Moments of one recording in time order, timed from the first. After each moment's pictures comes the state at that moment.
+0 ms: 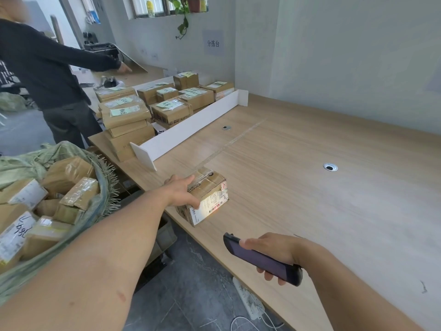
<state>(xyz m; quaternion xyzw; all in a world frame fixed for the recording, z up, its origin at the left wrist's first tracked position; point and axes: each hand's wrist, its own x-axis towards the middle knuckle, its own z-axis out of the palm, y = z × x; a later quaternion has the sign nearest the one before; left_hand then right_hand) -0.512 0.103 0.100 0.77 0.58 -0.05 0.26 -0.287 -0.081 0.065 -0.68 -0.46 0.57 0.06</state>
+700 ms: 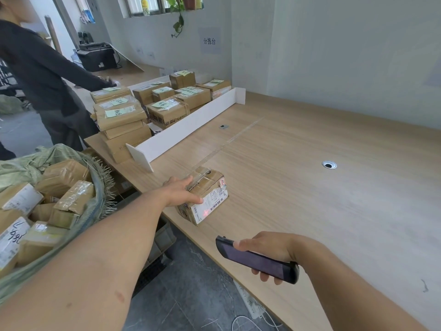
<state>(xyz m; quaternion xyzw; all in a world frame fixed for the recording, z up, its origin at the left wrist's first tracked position) -0.506 0.116 0.092 0.75 0.58 -0.02 0.32 -0.286 -0.069 0.068 -0.65 -0.48 0.59 0.04</state>
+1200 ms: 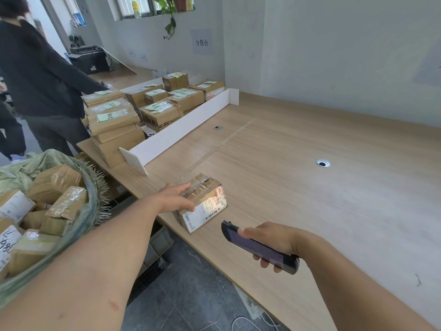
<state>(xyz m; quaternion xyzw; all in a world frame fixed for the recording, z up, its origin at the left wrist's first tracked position) -0.503 0.106 0.092 0.74 0.57 -0.03 0.36 -0.271 -0.072 0.078 -0.68 -0.46 0.56 0.11</state>
